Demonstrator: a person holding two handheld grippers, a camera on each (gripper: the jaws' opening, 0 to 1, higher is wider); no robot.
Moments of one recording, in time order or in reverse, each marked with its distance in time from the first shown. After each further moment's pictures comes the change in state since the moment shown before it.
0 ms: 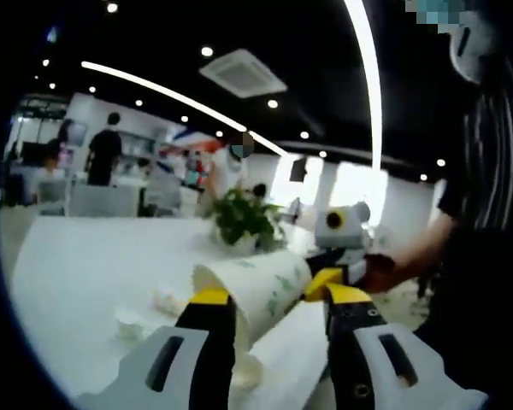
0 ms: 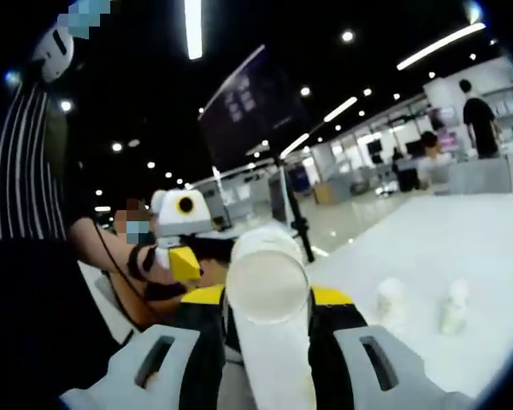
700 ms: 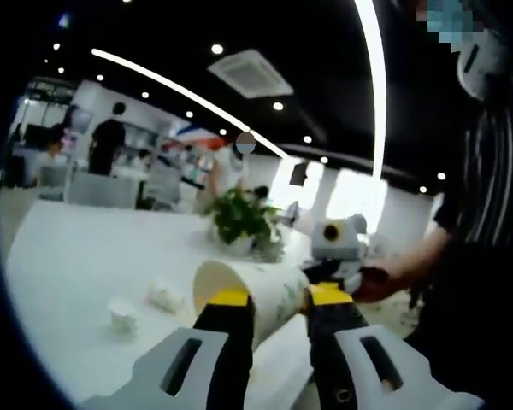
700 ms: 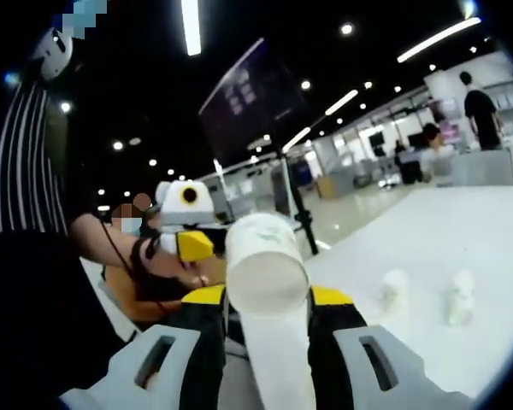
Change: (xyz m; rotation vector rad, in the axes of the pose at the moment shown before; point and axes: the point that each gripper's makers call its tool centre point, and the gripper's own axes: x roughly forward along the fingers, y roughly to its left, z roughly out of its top) left arm -0.005 -0.001 0.002 -0.076 -0.008 -0.017; right arm 0.002 0.005 -0.011 0.019 0.031 0.017
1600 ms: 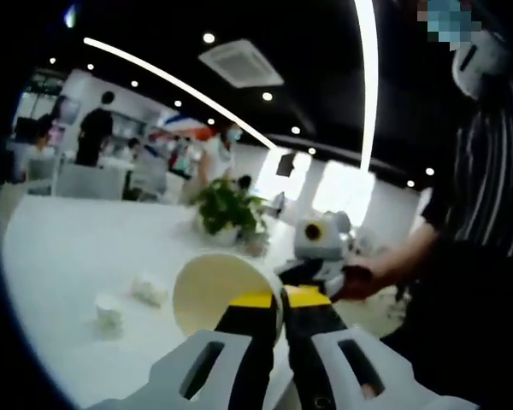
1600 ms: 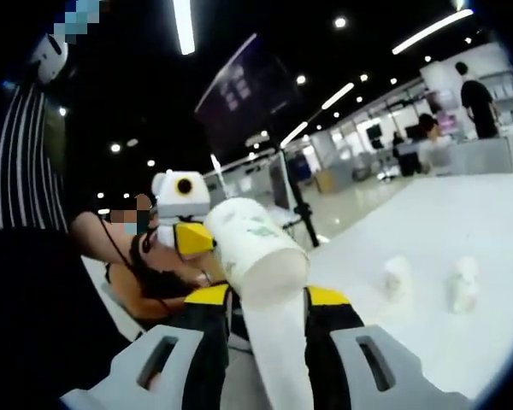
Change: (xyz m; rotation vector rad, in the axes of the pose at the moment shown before) left arm 0.005 -0.017 -0.006 -0.002 0.052 -0.068; right arm -0.002 -0.001 -0.013 0.040 0.015 -0.003
